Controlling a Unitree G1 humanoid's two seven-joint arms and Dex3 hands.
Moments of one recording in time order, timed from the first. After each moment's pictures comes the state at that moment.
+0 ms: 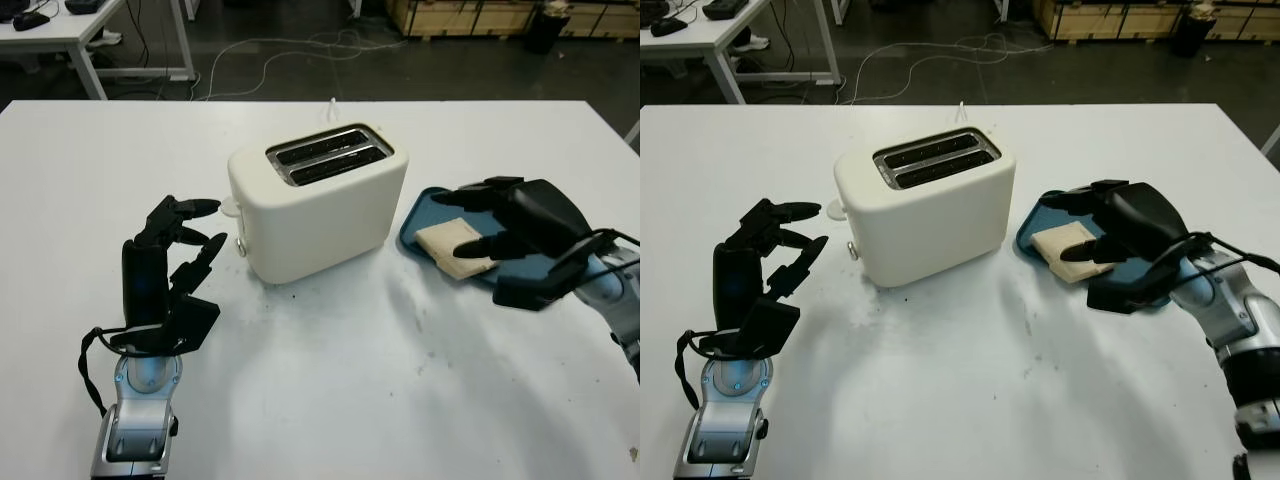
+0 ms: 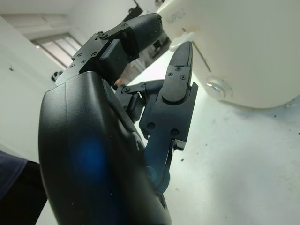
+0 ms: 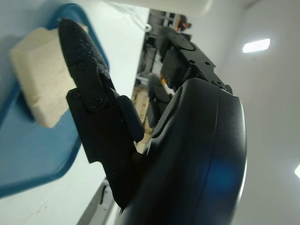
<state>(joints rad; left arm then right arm) 0.02 0.10 0.06 -0.16 0.32 -0.21 0.22 -0.37 -0.80 0.15 0.41 -0.62 -0.57 0.04</state>
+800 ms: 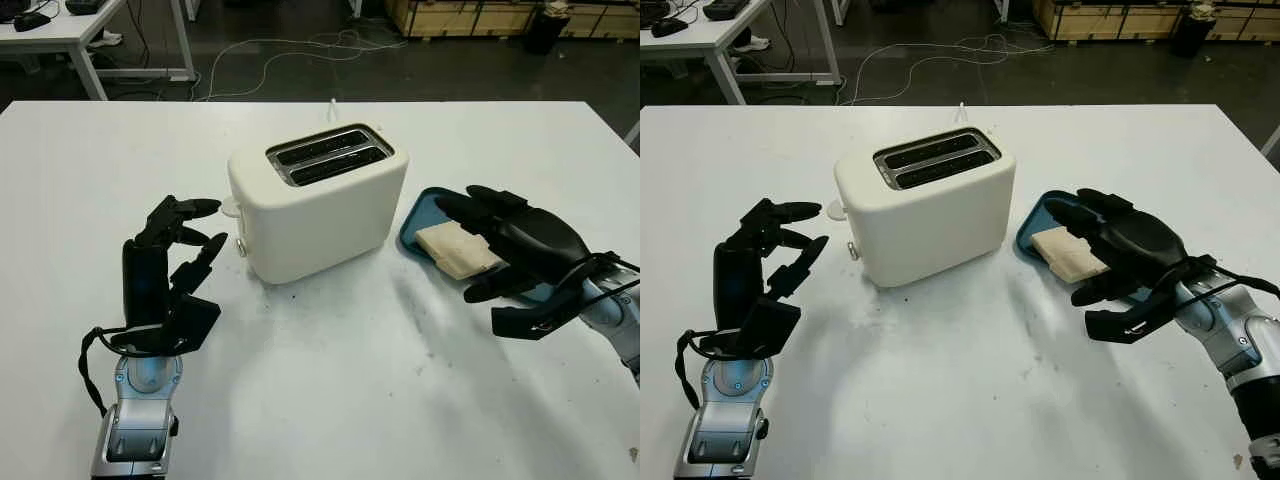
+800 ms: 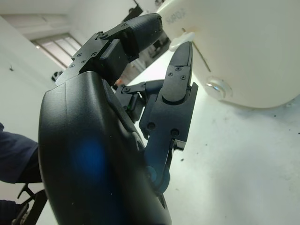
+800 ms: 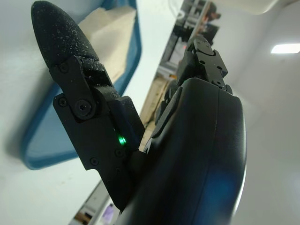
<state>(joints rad) 0.02 0.10 0.06 -0.16 0.32 -0.21 0.22 -0.30 -0.79 0.18 0.41 -0.73 -0.45 0.01</state>
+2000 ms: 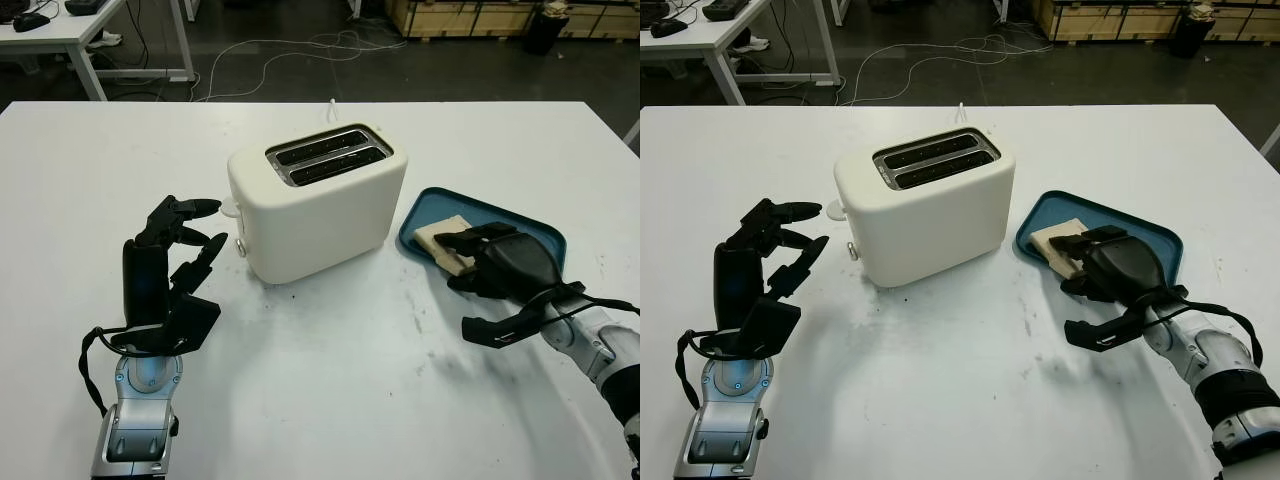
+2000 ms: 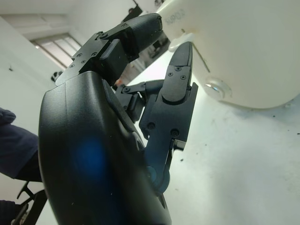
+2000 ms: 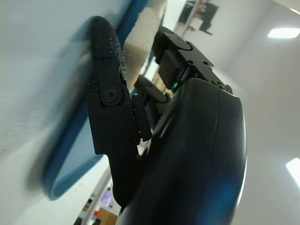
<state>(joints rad) 0.02 0.10 0.05 -0.16 0.32 -0.21 0.22 -0.41 -0.73 0.38 0.69 -0.86 -0.37 -0.35</state>
